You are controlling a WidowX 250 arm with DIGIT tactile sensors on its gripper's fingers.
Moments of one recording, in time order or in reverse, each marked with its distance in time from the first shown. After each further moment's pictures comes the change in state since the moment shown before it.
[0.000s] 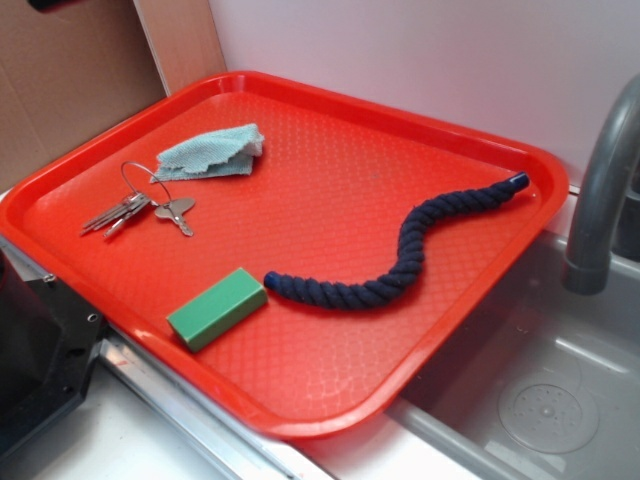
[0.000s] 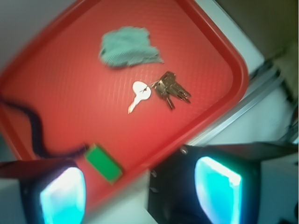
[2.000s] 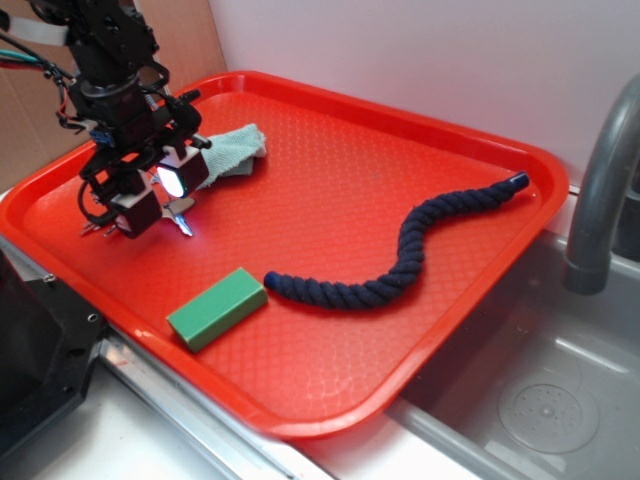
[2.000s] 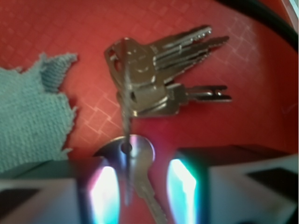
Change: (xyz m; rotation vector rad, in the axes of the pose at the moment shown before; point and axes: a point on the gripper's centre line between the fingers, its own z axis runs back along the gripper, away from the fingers) arm 0.032 0.004 -0.177 0.164 -0.101 0.948
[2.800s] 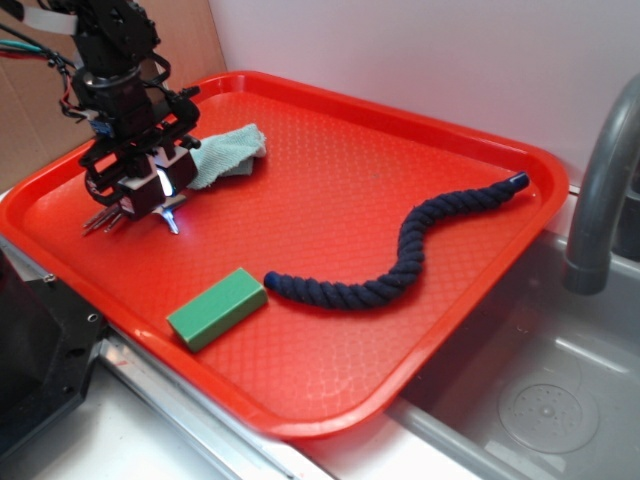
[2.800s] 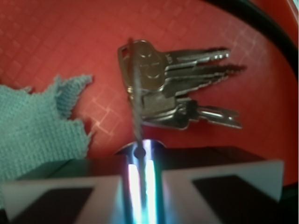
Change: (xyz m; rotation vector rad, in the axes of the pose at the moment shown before) arm 0.010 -0.008 0.000 0.049 -0.006 -0.051
